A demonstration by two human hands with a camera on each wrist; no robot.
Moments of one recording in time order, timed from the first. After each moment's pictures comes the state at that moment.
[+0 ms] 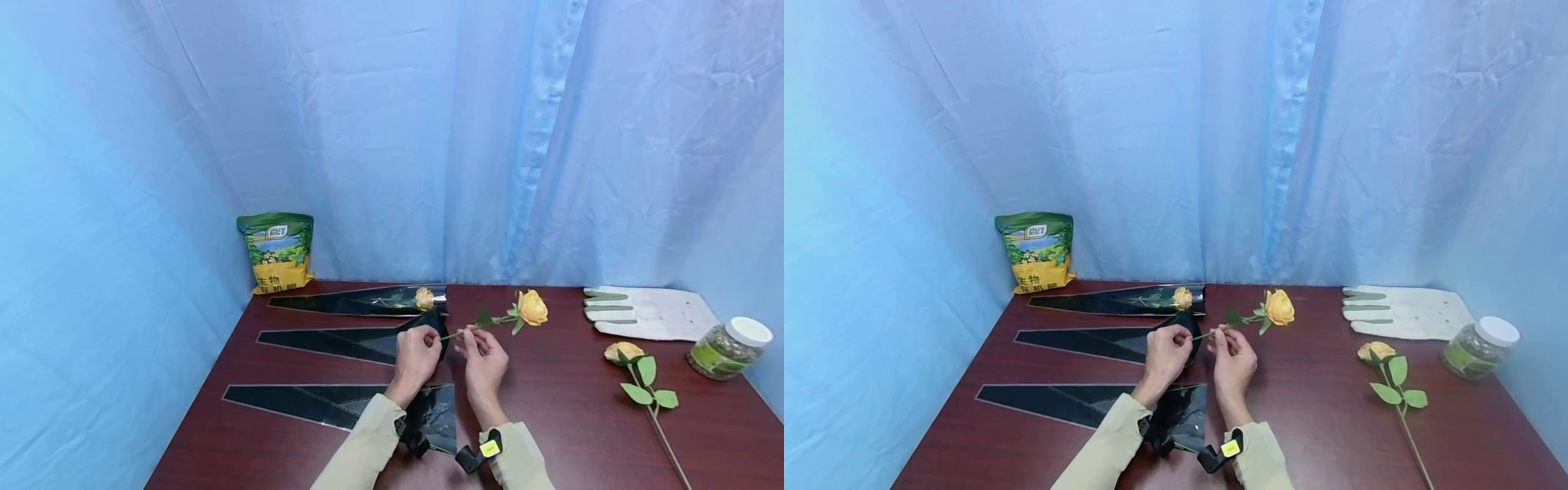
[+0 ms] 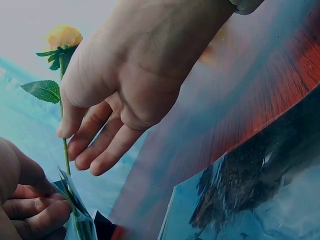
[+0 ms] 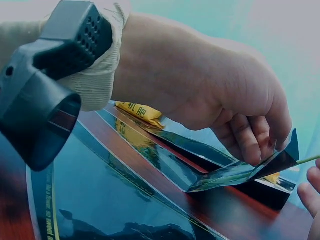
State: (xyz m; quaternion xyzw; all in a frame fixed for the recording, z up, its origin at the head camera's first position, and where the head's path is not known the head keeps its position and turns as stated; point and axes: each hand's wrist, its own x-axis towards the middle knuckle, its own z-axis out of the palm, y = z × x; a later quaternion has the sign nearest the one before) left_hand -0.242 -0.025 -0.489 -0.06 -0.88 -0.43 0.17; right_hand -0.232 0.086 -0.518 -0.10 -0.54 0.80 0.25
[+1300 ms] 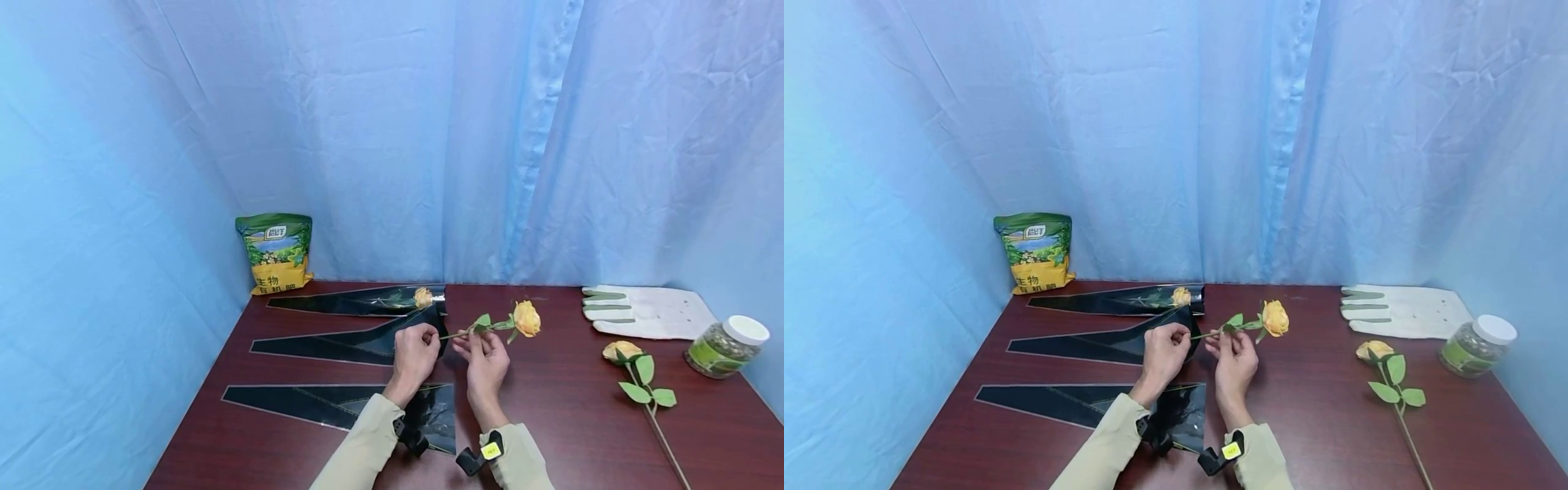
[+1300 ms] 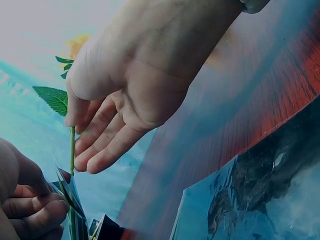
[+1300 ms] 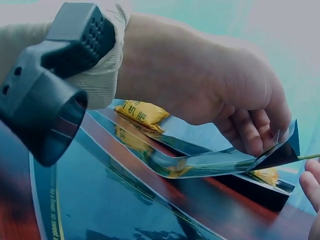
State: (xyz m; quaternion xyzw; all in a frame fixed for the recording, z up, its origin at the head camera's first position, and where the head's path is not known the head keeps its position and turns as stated) left_hand -0.240 -0.026 -0.485 -0.09 -0.88 -0.42 0.21; right_hand -0.226 0.089 -0.516 -0.11 -0.54 0.80 0.23
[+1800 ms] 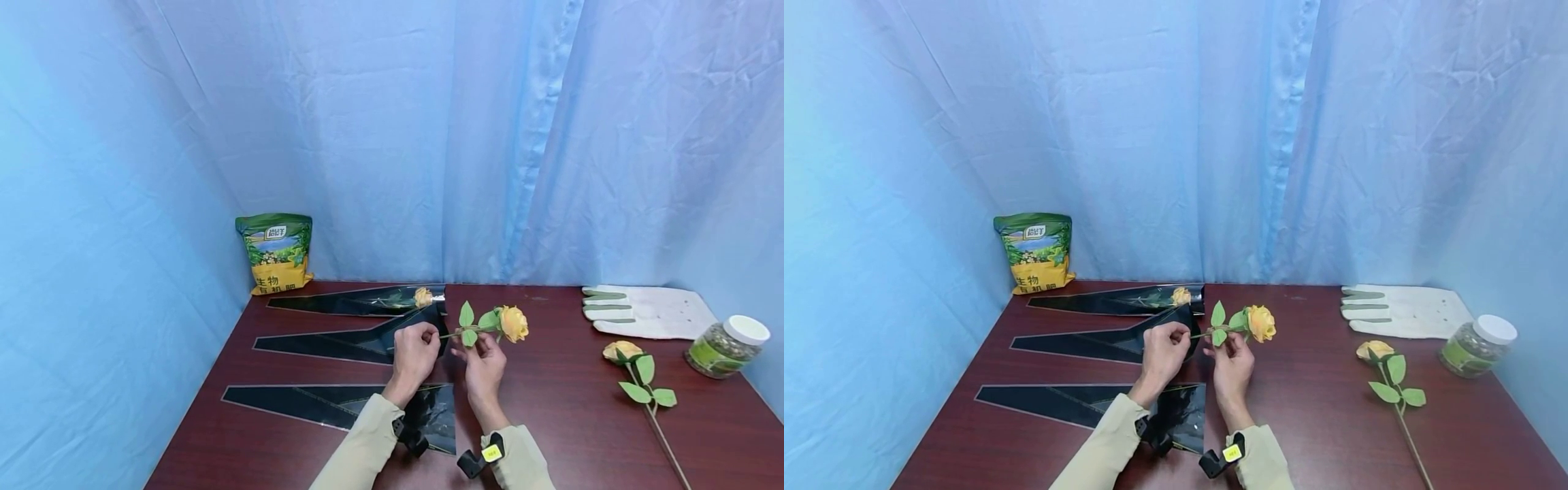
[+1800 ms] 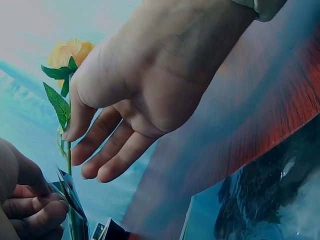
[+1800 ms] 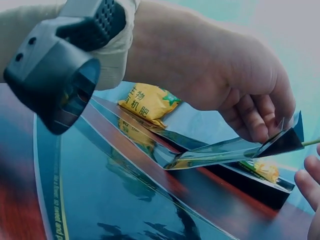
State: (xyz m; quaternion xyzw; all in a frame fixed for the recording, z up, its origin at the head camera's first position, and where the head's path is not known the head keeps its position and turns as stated) left_hand -0.237 -0.027 -0.480 -0.09 -0.87 -0.43 0.22; right_hand -0.225 0.088 -0.518 -0.06 -0.54 0.80 0.24
